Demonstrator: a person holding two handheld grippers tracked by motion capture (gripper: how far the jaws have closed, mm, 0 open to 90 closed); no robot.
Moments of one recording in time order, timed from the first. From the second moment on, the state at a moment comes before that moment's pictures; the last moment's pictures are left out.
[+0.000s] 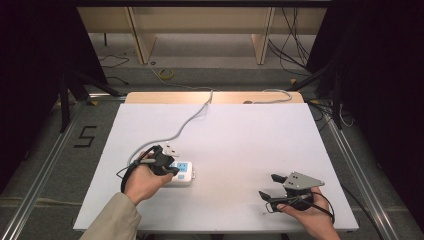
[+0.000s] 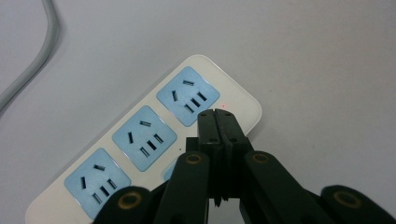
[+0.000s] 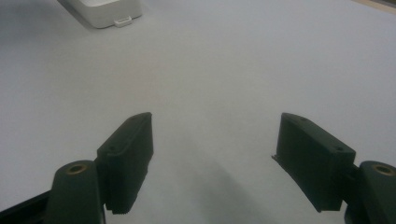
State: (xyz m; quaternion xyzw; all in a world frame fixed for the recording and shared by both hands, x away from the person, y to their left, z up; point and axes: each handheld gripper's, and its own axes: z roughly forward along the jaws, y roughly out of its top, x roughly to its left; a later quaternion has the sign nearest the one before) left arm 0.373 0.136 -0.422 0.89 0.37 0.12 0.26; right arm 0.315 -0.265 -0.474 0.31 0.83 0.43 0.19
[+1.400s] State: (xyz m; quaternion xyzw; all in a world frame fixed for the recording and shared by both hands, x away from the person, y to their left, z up) left arm 0.381 0.123 -0.426 0.91 0.33 0.11 0.23; right arm 0.315 -0.266 -0.474 0.31 0.83 0.43 0.18
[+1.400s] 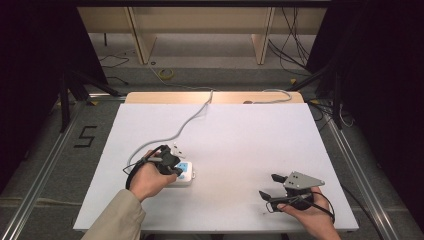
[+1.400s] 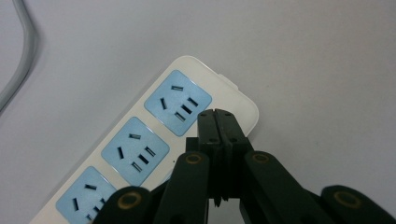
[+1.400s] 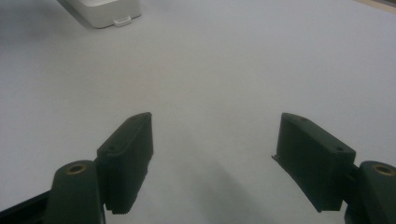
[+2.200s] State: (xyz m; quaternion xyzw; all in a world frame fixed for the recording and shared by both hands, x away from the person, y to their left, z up) left arm 0.387 0.115 -0.429 0.92 0.31 0.10 0.21; right arm 0.315 -0.266 -0.474 0.31 0.83 0.43 0.18
